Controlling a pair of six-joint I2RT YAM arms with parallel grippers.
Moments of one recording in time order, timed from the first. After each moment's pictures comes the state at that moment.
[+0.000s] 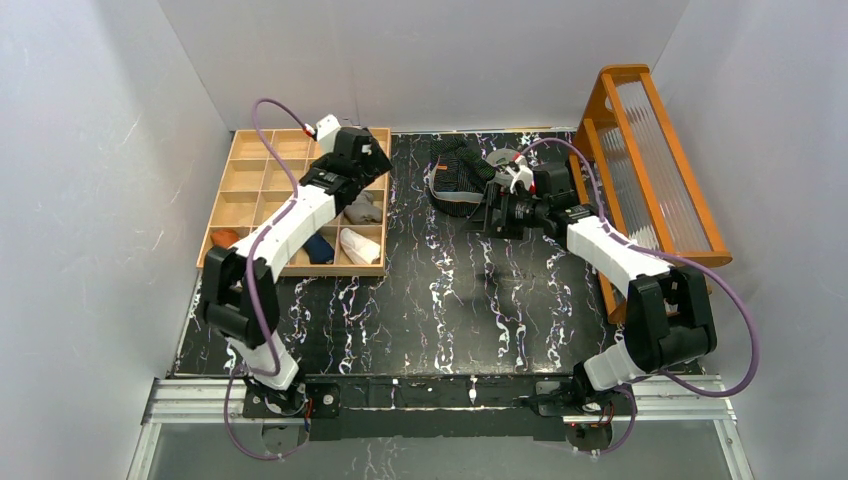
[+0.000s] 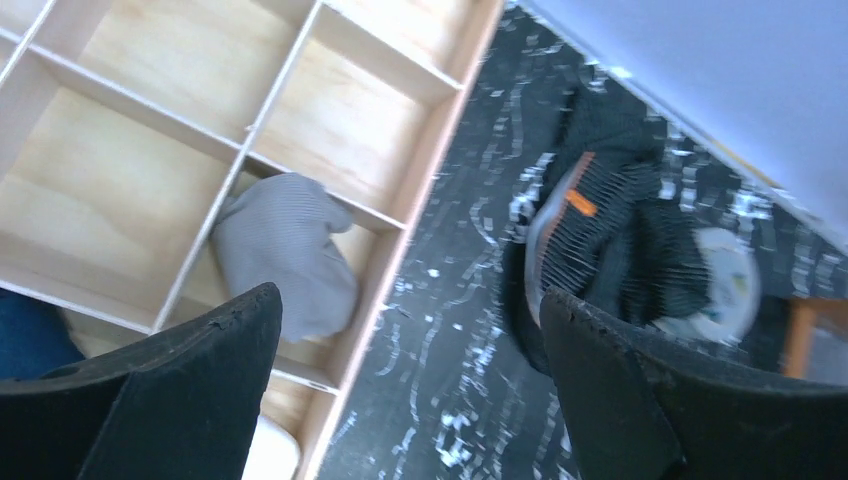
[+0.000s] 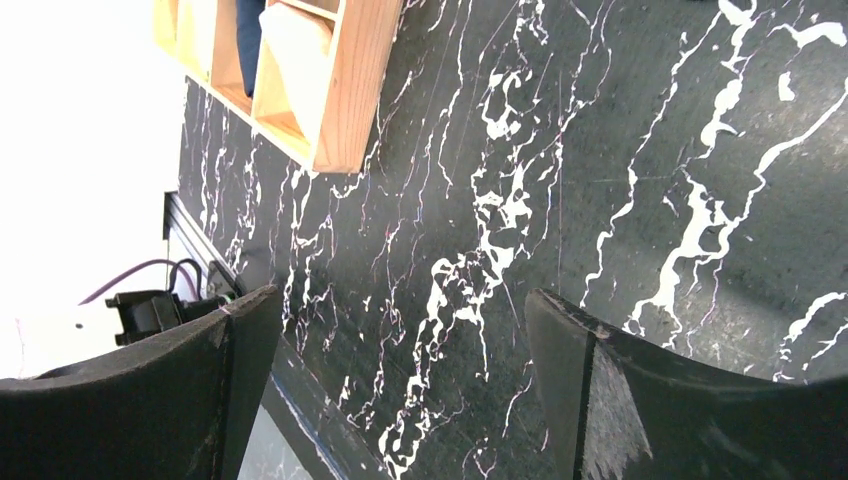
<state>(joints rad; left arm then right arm) -0.41 1.72 1.41 -0.39 -0.45 -0.79 0.33 1.49 0.99 -0.20 -0.65 0.49</state>
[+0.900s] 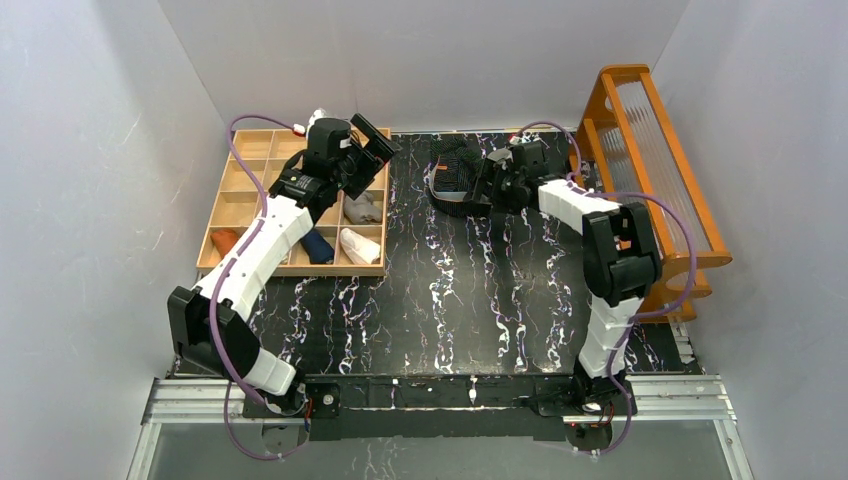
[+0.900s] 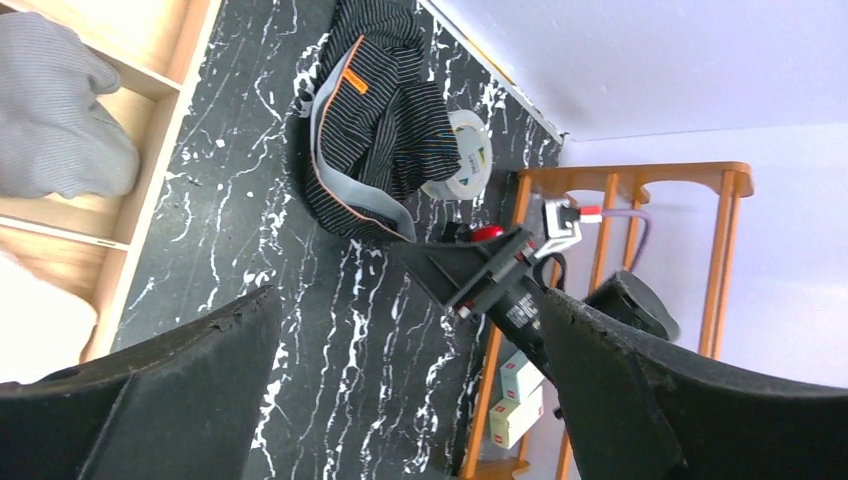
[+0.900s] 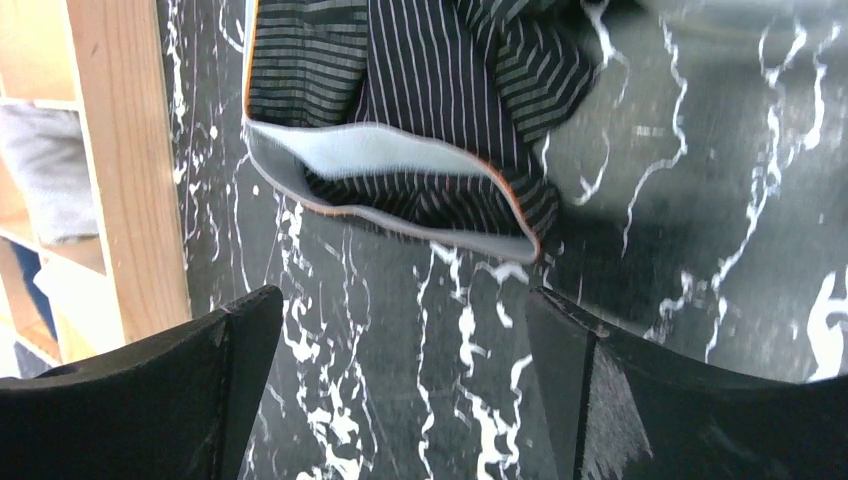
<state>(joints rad) -0.41 1.47 1.41 -0.44 -0.08 -1.03 0.30 1.91 1.31 -0.19 -0.30 0.52</state>
